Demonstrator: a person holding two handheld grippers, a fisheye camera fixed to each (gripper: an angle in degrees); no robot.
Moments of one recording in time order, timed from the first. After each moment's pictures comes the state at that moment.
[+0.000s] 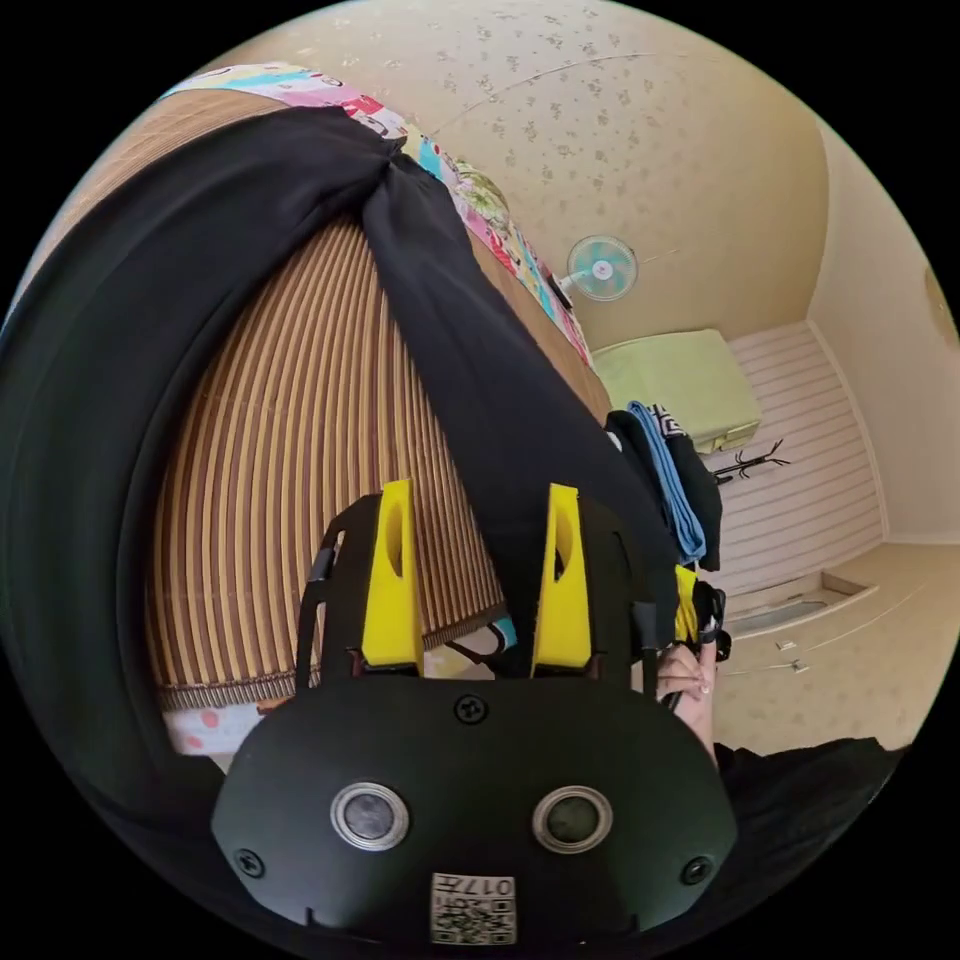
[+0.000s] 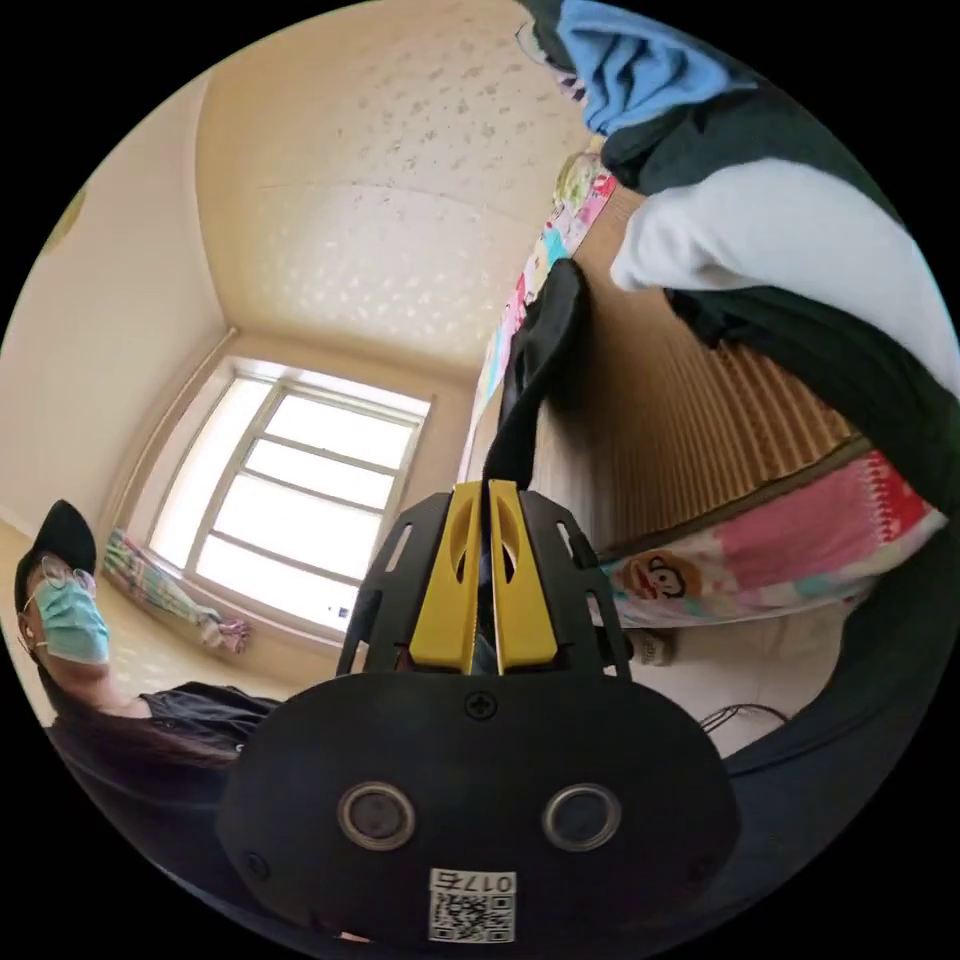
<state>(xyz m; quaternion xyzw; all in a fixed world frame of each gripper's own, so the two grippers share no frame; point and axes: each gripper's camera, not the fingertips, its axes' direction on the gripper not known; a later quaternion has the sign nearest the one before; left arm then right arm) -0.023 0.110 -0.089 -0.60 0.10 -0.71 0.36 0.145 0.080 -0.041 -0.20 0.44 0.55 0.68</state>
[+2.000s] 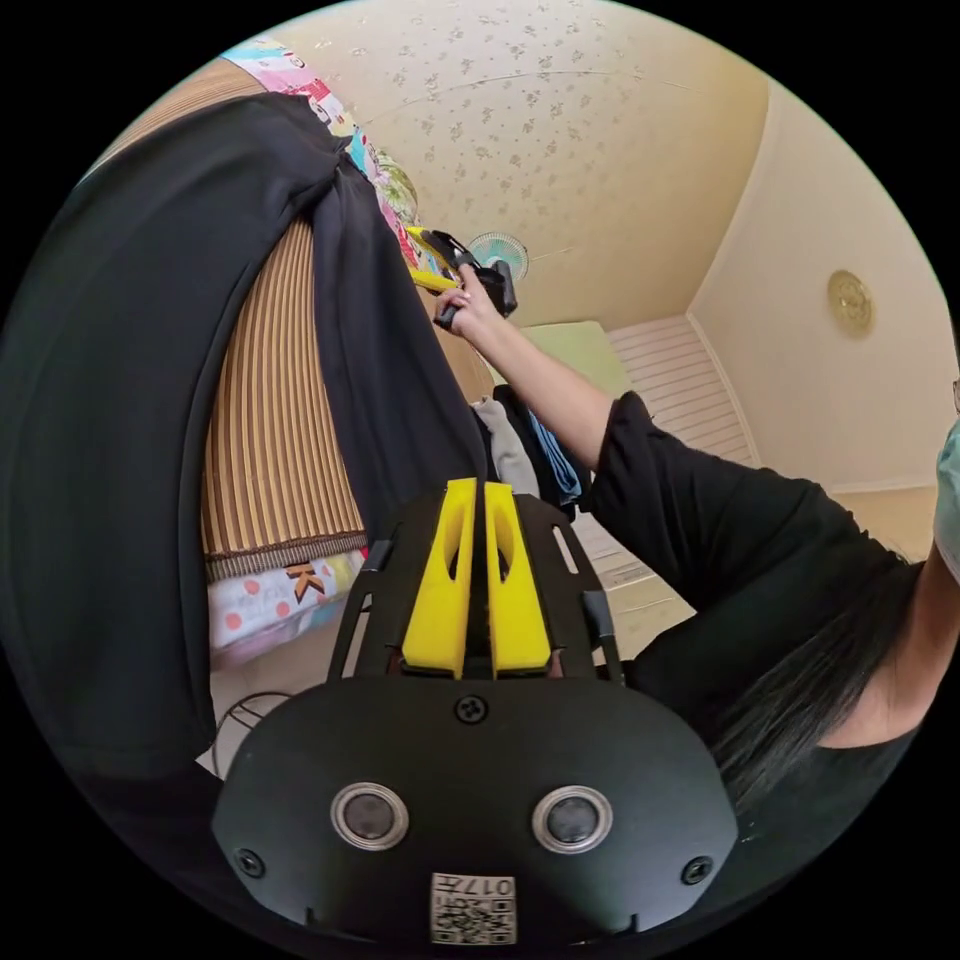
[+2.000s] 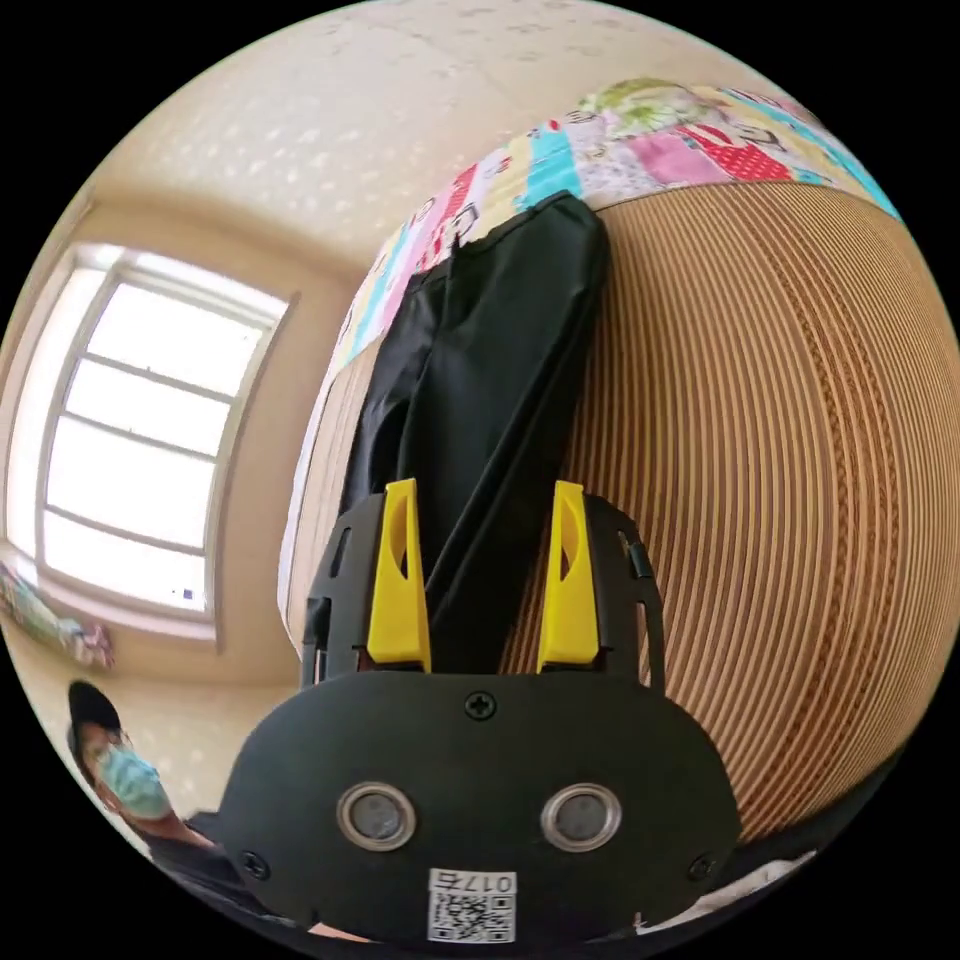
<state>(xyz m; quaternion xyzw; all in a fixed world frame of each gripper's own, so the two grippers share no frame) -0.231 0.052 -0.241 -0.44 0.21 -0.80 0.34 0.503 0.150 -0.055 -0.44 0.46 0.53 0.56</state>
